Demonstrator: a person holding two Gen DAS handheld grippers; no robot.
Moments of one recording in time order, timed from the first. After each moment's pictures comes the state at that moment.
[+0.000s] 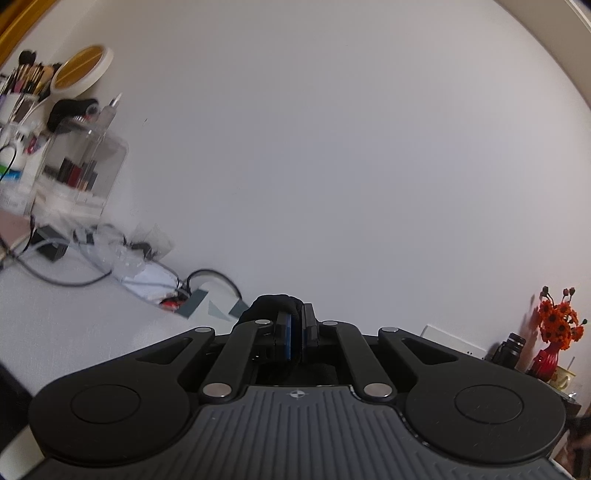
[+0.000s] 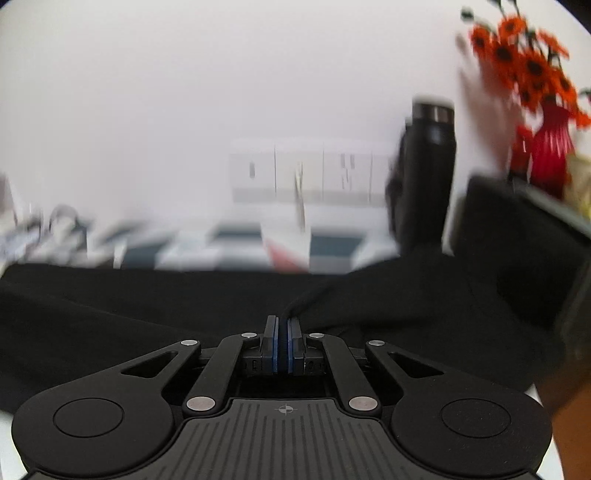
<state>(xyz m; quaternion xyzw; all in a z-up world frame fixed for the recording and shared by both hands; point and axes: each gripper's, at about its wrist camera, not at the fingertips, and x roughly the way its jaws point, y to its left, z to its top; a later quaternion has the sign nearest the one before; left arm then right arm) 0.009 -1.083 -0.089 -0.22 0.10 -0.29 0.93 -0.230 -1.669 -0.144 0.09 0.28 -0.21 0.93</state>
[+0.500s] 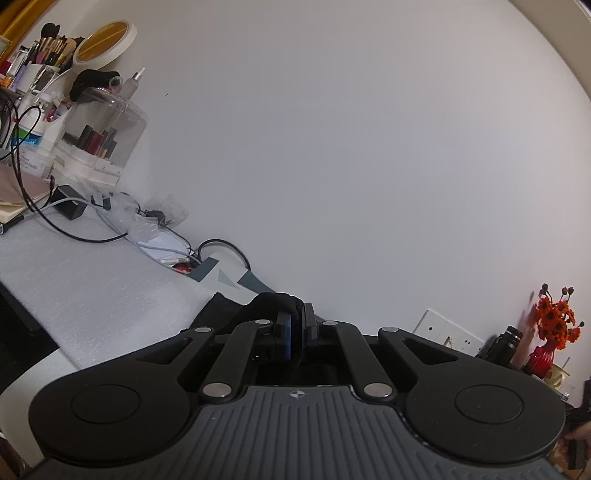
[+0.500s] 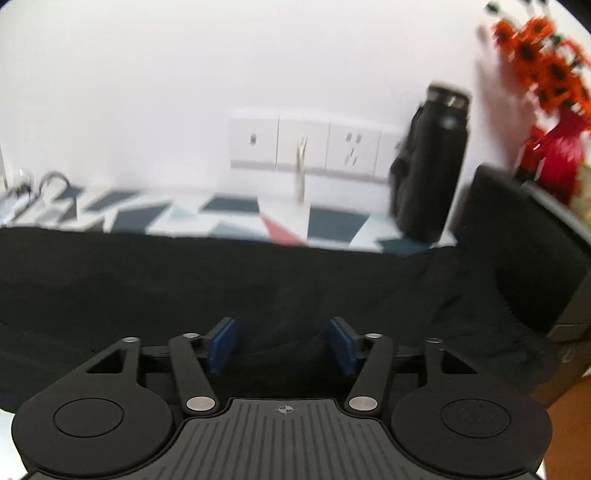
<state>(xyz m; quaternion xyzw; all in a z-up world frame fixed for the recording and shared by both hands) -0.008 -1.071 -0.114 -0.24 0.12 -0.28 0.92 -0.190 -1.679 -0.140 0.06 0.33 -0.24 0.91</state>
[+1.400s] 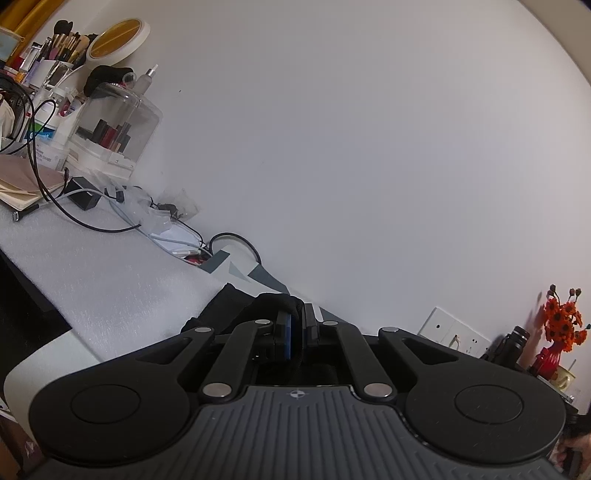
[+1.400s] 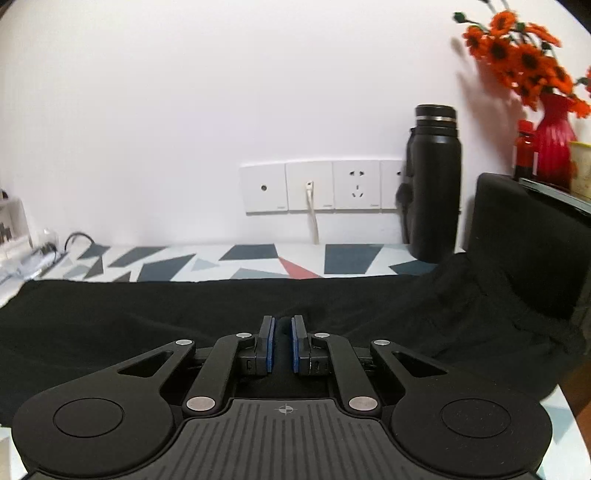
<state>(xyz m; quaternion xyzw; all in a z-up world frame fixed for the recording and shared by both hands) -0.021 -1.070 -0.120 -0.24 0.13 -0.27 0.92 -0.239 -1.668 -0.130 0.10 0.19 -0.19 0.96</state>
